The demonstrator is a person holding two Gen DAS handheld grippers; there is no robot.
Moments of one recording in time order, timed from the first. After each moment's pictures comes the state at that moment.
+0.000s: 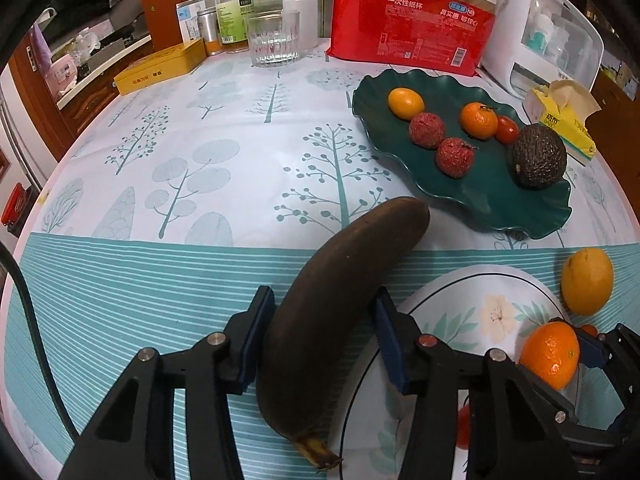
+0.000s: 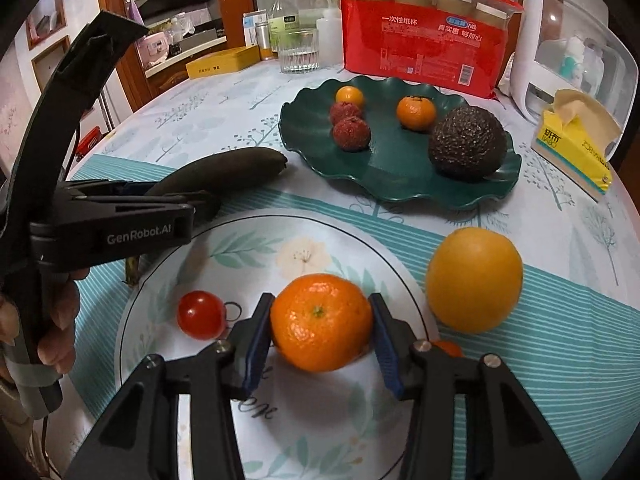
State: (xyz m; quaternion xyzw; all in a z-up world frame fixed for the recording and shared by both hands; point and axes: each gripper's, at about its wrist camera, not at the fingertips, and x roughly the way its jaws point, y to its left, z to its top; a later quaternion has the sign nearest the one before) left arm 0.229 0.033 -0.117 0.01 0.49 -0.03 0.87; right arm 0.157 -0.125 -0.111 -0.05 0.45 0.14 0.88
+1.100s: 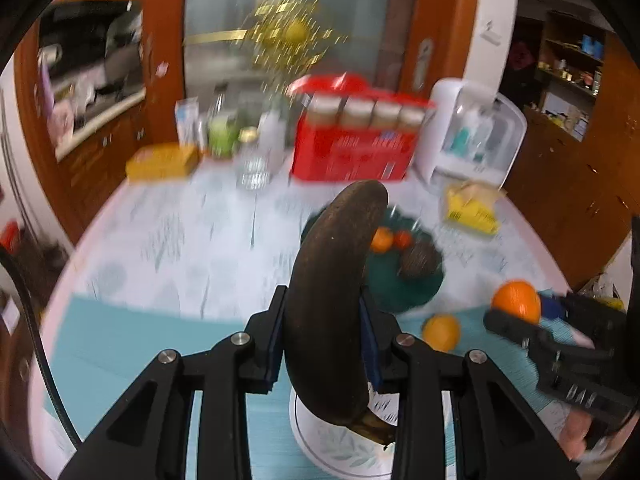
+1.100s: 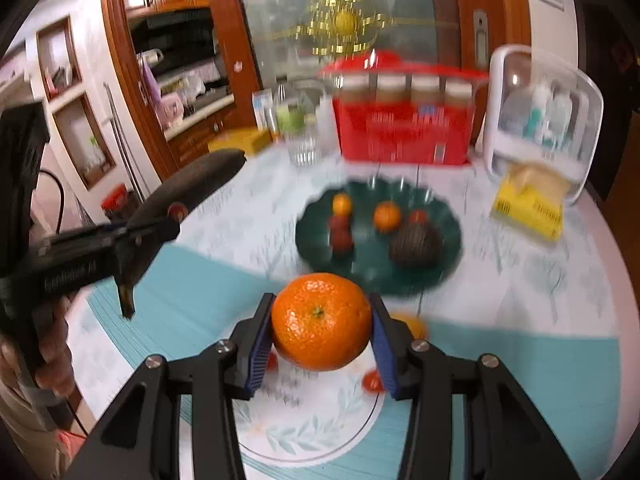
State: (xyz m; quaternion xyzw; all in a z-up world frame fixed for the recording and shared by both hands) left arm 0.159 0.037 0.077 -0.02 0.37 -0.10 0.92; right arm 0.133 -0.170 0.041 0.00 0.37 0.17 0.91
